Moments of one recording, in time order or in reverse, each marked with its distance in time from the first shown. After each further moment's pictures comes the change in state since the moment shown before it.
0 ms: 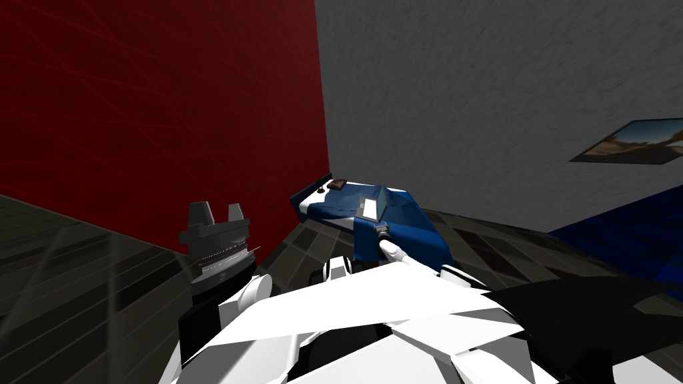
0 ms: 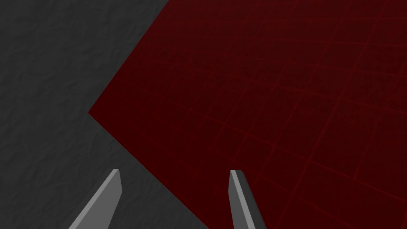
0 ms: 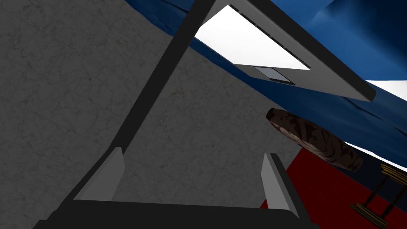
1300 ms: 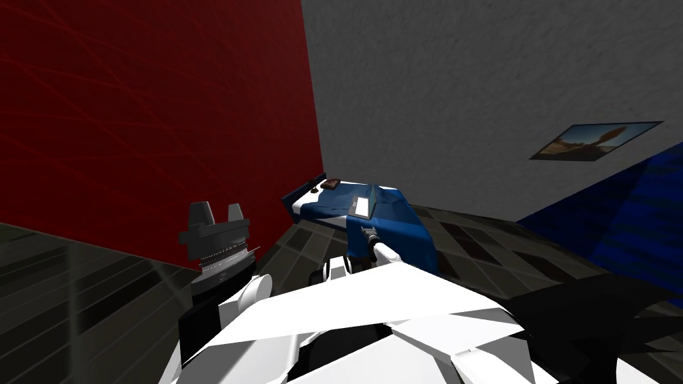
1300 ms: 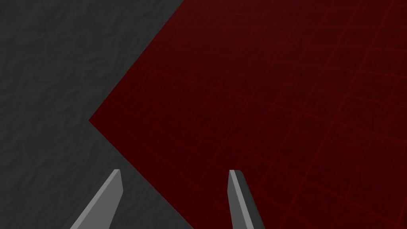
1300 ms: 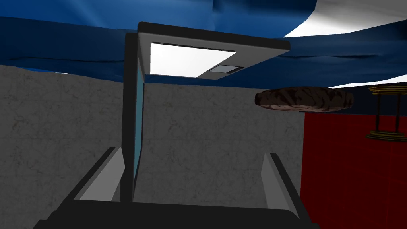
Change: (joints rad) left arm 0.000 0.000 0.000 0.000 0.000 0.000 0.000; right arm 0.164 0.124 -0.101 -0.335 -0.197 -0.202 0.020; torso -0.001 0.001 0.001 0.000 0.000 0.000
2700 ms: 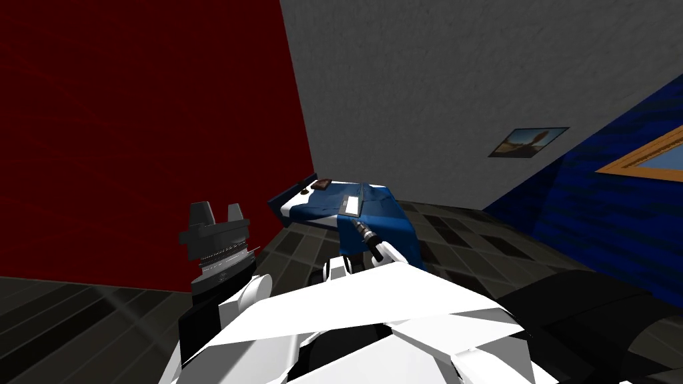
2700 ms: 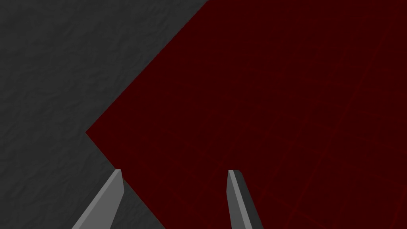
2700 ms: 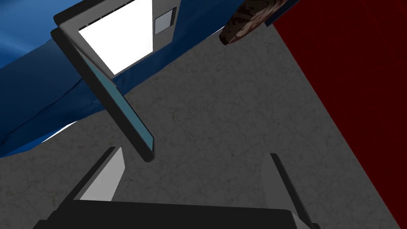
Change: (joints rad) left arm 0.000 0.000 0.000 0.000 0.000 0.000 0.000; right arm 0.177 0.089 -0.139 -0.395 -0.366 -0.321 0.047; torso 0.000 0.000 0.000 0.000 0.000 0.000
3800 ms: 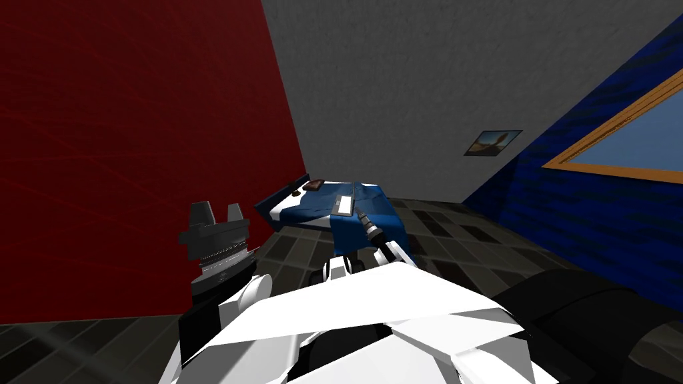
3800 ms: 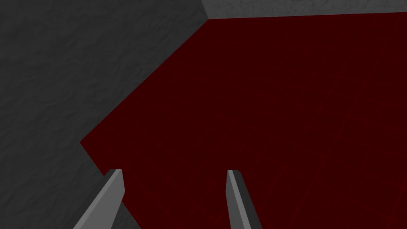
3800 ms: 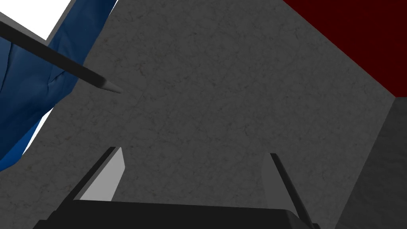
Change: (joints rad) left arm 0.000 0.000 0.000 0.000 0.000 0.000 0.000; right arm 0.098 0.078 -0.121 -0.214 -0.289 -0.269 0.033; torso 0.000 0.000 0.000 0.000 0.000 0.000
